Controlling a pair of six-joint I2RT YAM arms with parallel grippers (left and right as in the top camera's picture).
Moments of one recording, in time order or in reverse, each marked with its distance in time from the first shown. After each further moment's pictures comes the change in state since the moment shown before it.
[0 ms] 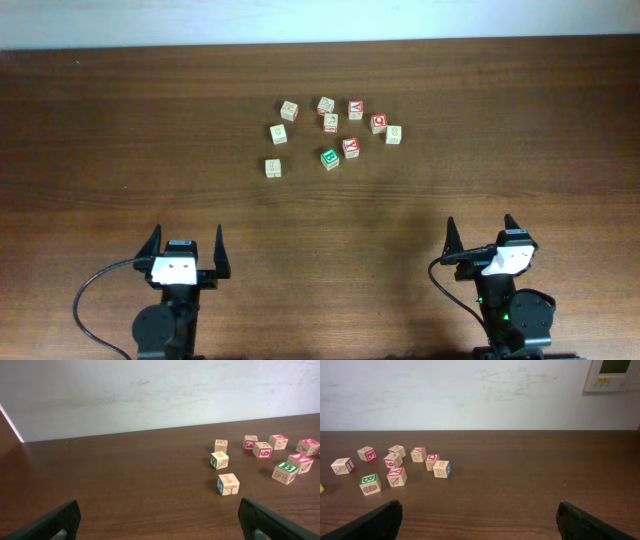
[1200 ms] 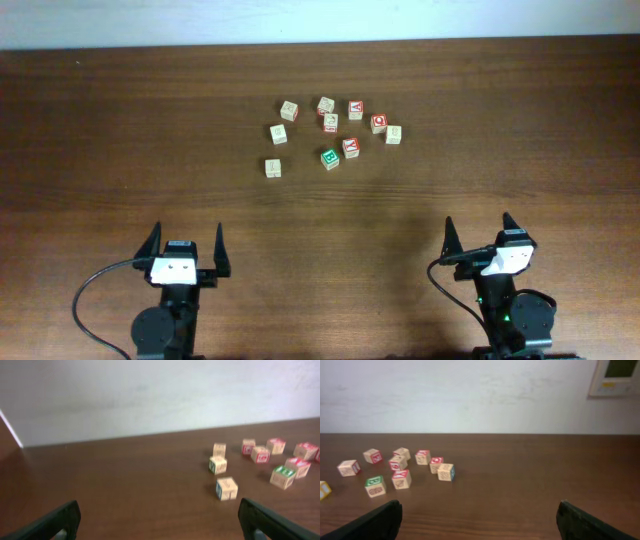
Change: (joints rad) left arm 0.000 0.000 -0.002 0.032 0.012 0.000; right arm 0.000 0.000 0.000 0.019 -0.027 0.000
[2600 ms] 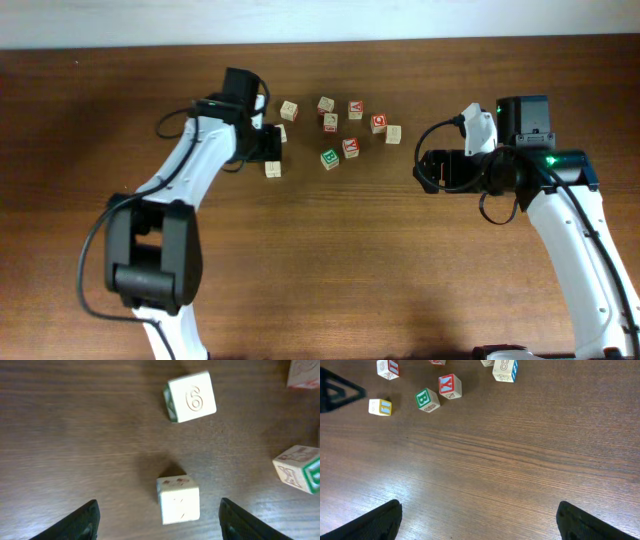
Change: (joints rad) left arm -0.226 1.983 1.540 -0.747 0.026 -0.293; right arm 0.000 1.398 1.223 -0.873 -0.320 0.019
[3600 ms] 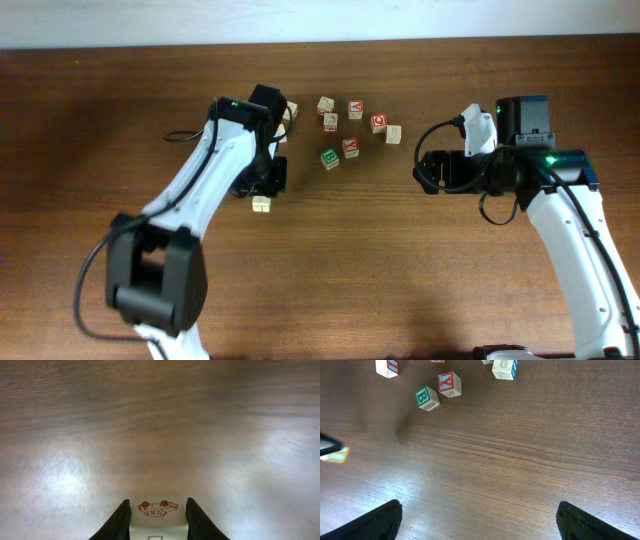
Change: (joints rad) left arm -0.122 -0.047 0.043 -0.459 -0.056 -0.068; right arm 0.000 0.001 0.000 -0.010 0.000 -0.001
